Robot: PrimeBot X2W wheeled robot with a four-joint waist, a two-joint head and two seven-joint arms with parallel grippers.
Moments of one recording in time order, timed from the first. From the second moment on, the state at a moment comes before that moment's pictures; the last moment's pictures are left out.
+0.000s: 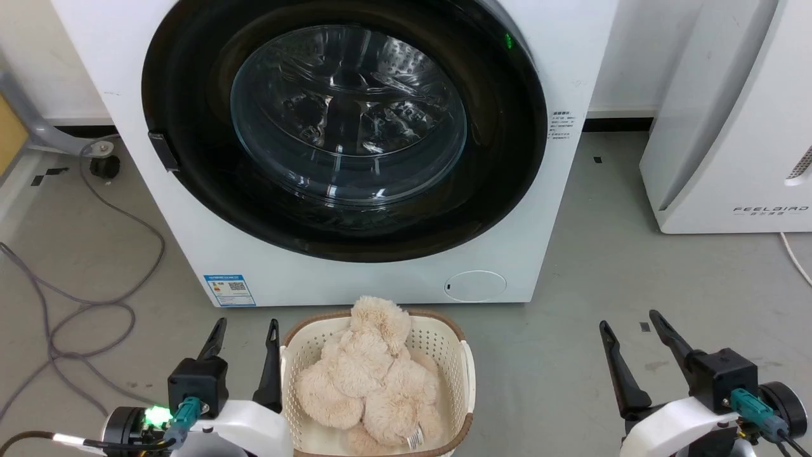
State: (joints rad) left arm 0.02 0.05 -0.01 0.01 0.00 0.00 0.00; right arm 0.01 -0.05 0.00 0.01 0.01 0.13 0.00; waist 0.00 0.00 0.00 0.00
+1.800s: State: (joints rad) left arm -0.04 0.05 -0.09 0.04 -0.10 0.03 -0.12; right arm -0.20 -0.06 -0.08 0.12 0.50 0.13 -0.11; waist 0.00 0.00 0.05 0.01
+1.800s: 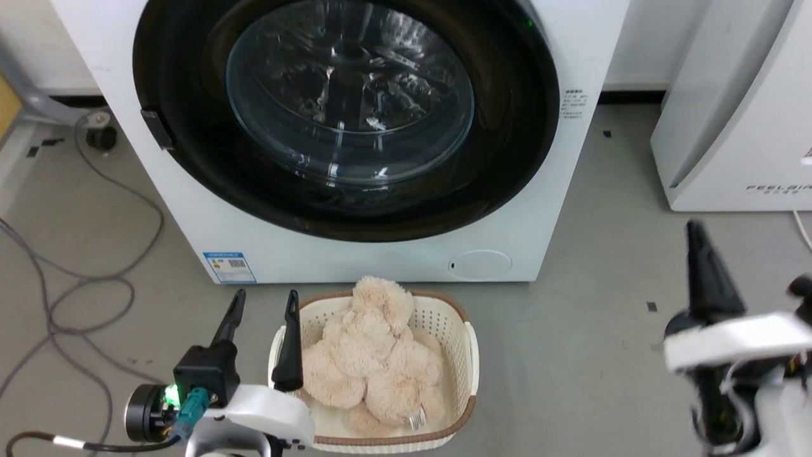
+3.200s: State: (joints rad) left arm -0.25 0.05 -0.19 -0.03 -0.13 0.07 -0.20; right arm -1.21 -0.26 0.08 0.66 1.02 0.13 0.45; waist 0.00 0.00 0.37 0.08
